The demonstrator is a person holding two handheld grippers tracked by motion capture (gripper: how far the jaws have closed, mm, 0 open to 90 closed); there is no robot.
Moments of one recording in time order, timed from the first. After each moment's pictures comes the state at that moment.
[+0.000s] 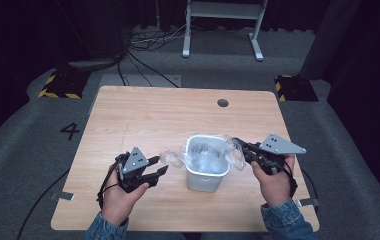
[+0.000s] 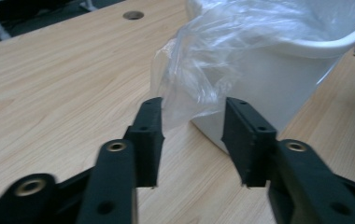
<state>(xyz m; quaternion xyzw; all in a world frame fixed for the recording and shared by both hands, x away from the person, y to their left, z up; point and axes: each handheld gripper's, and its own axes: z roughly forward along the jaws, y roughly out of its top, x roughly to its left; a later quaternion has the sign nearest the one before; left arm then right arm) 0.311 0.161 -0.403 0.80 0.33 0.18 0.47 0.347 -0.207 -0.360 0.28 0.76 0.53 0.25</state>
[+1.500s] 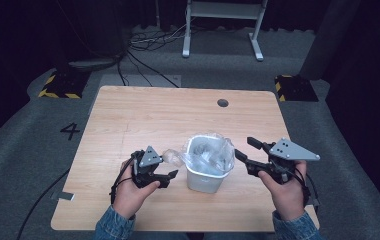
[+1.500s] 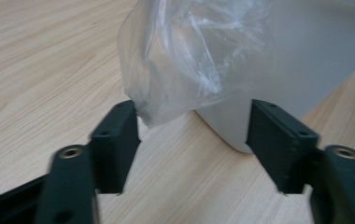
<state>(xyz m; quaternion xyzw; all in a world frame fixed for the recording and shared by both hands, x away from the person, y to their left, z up) 0.337 0.137 -0.428 0.83 0.33 0.14 0.43 0.322 -0.223 -0.348 0.31 0.75 0.53 0.25</state>
